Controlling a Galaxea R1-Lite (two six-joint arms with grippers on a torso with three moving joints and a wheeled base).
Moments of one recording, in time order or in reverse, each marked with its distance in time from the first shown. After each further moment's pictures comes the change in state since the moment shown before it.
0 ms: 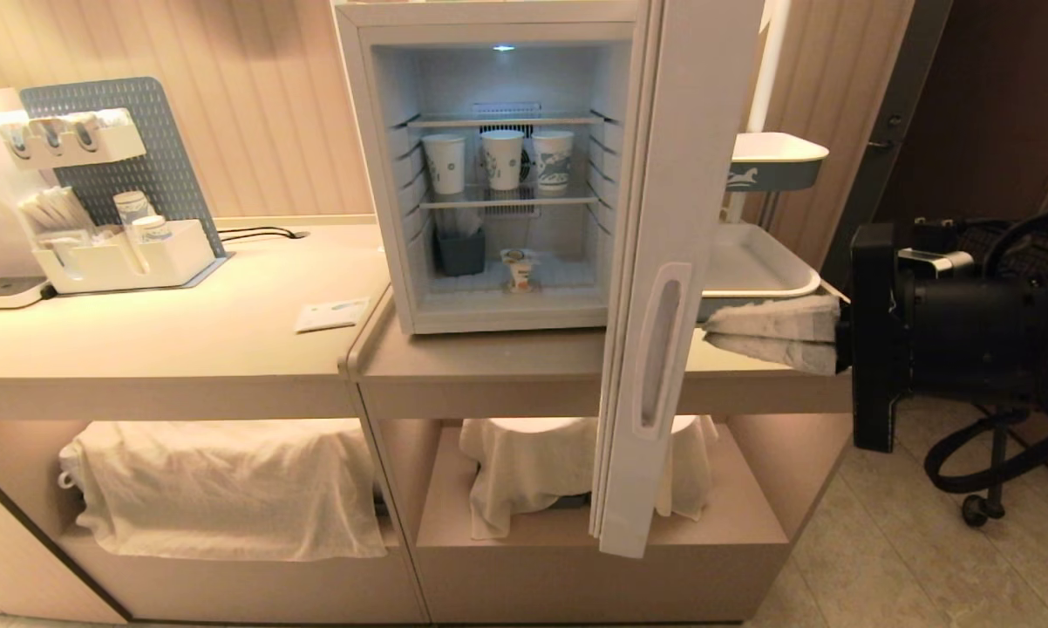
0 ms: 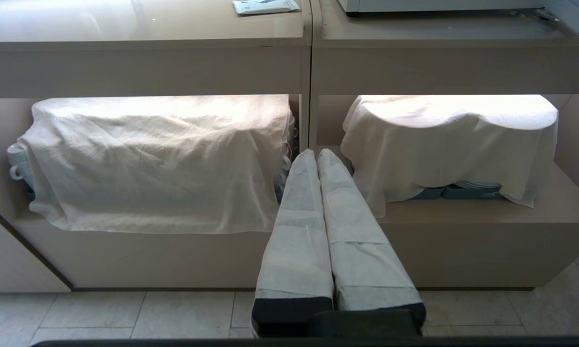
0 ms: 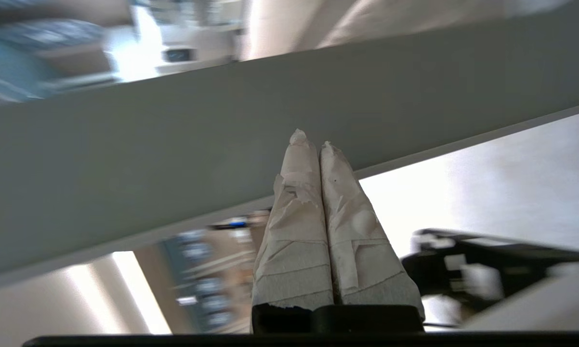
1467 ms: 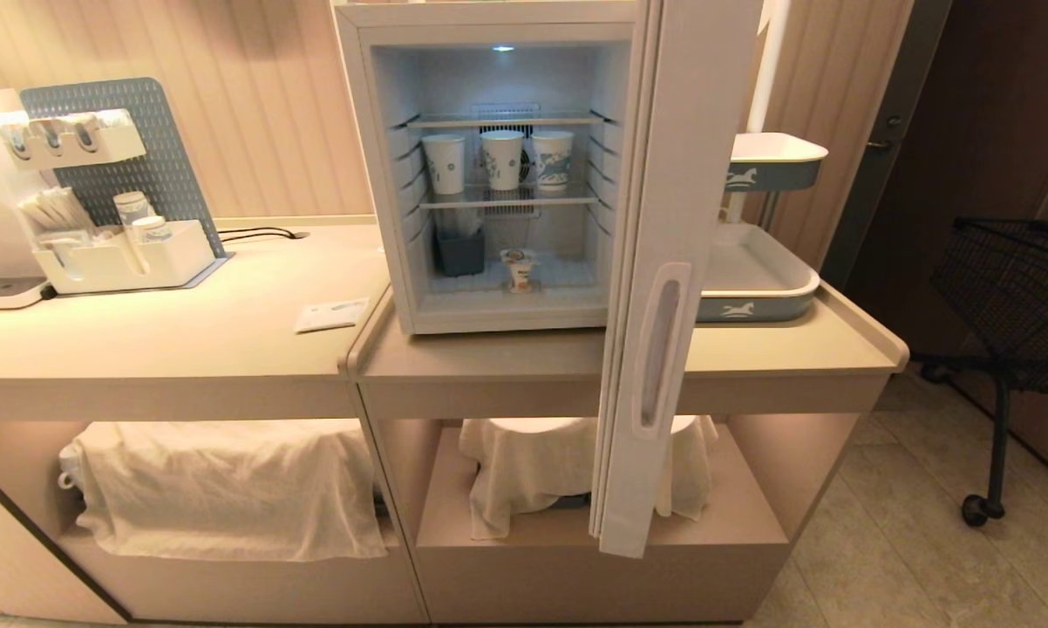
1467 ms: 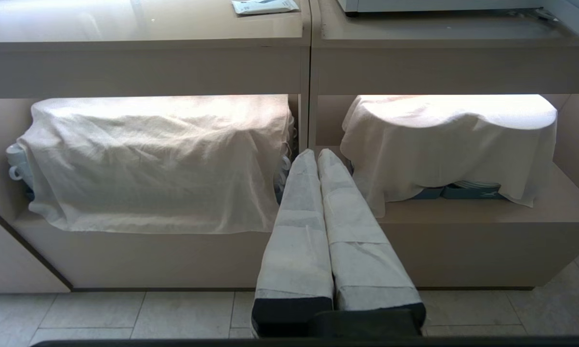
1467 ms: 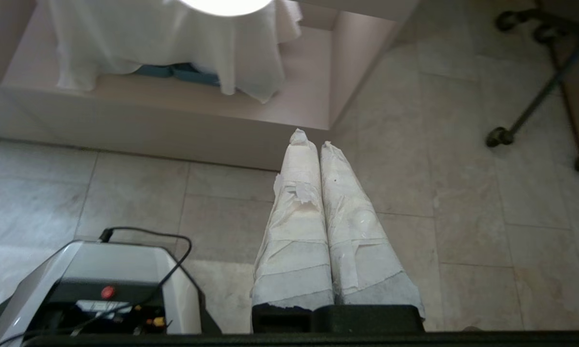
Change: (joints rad) left arm 0.000 0.000 0.000 0.000 -0.001 -0.001; right arm -0.584 -0.566 0.610 0.106 -0.303 -1.675
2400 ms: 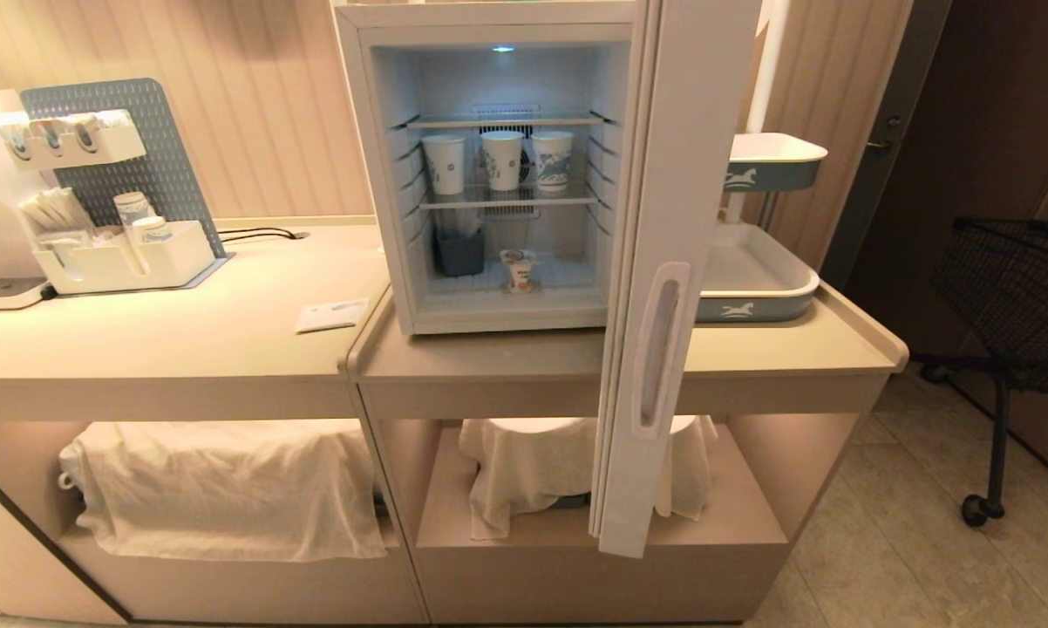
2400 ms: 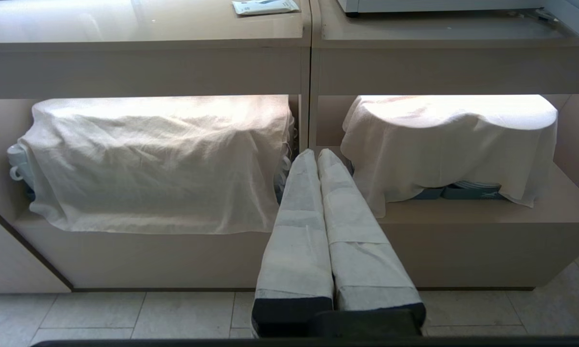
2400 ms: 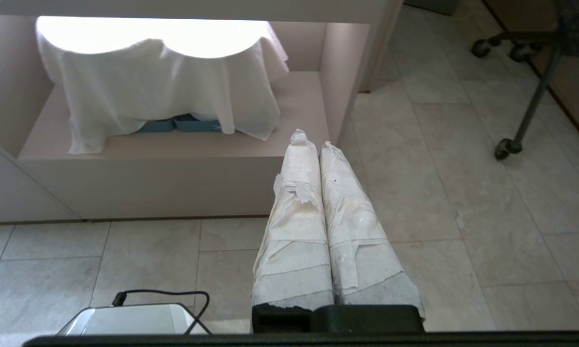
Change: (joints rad) left arm 0.000 0.000 0.000 0.000 0.000 0.001; right arm 0.034 -0.534 0.329 -0.020 -0.088 0.132
